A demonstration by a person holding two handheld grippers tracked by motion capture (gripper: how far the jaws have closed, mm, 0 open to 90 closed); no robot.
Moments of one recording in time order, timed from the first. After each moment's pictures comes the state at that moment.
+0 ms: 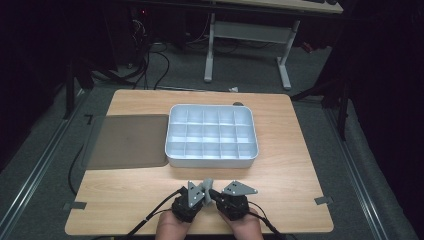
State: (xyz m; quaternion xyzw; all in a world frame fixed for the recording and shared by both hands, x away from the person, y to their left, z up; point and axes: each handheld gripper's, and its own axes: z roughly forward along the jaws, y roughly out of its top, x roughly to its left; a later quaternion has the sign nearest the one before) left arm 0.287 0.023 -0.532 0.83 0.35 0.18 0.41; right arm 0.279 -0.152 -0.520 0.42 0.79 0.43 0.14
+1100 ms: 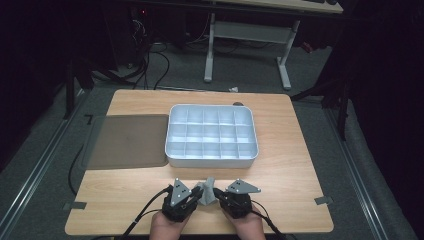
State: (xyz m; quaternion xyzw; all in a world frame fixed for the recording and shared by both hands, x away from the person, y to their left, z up) left arm 0.279 0.053 -0.508 0.77 0.37 0.15 0.49; right arm 0.284 -0.161 -0.525 0.44 0.78 0.43 0.14
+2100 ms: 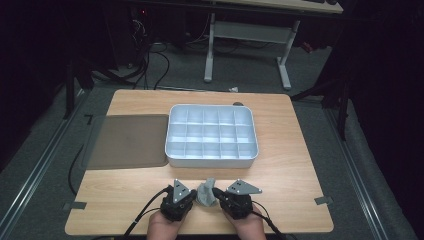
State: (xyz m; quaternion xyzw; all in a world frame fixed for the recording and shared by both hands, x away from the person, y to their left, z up) left arm 0.289 0.052 -0.531 0.81 0.39 0.15 0.42; right arm 0.281 -0.161 -0.518 0.42 0.78 0.44 0.15
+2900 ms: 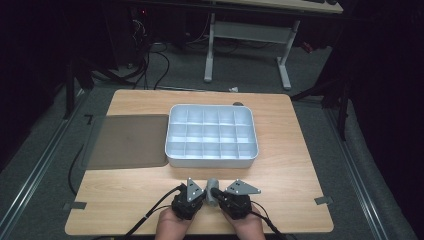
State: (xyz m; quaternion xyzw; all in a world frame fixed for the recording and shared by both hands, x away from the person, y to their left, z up) left arm 0.293 0.024 -0.529 0.83 0.36 0.14 0.40; right arm 0.281 -0.158 -0.520 0.42 0.78 0.44 0.15
